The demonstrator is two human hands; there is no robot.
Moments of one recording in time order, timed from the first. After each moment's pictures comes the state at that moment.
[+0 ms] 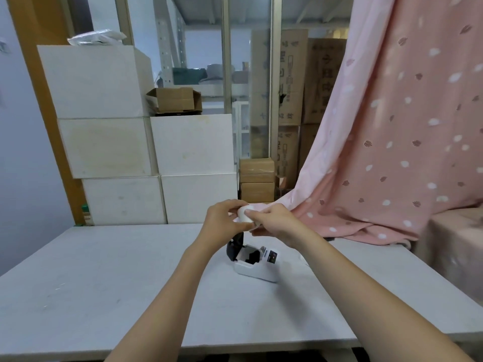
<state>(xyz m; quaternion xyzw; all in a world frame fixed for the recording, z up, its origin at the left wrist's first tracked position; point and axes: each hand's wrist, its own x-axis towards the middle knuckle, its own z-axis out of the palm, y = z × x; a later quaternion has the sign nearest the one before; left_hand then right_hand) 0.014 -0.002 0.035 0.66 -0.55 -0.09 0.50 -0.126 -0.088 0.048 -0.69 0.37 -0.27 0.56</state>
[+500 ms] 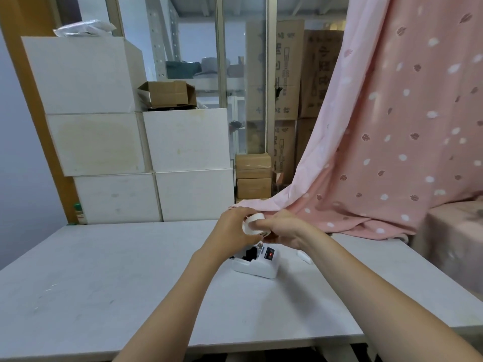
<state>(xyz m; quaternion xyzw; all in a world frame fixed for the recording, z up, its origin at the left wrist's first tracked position) -0.010 -0.011 0.018 0.66 -0.64 -0.01 0.39 -0.143 -0.099 0.034 -0.67 0.40 -0.22 0.59</state>
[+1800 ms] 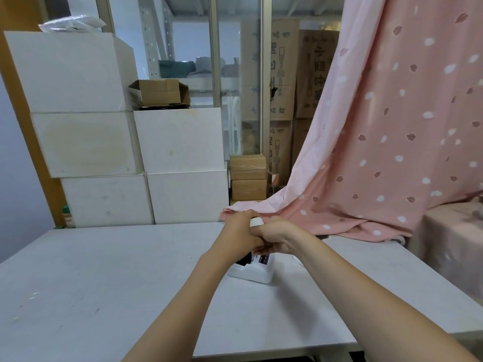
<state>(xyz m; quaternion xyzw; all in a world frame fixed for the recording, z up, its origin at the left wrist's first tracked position) -0.026 -0.043 0.012 0.71 -0.61 -0.06 0.34 -0.131 -0.102 0.028 -0.66 0.45 -0.18 0.57</state>
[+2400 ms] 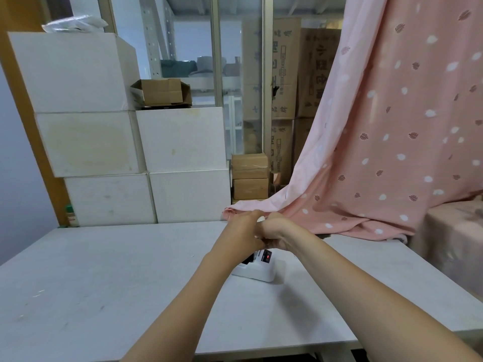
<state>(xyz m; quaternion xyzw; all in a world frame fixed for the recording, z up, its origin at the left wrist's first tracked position) -0.029 -0.038 0.011 0.71 -0.64 0.00 0.30 -0.124 -0.094 0.034 -0.69 0.46 -0.19 0.53</state>
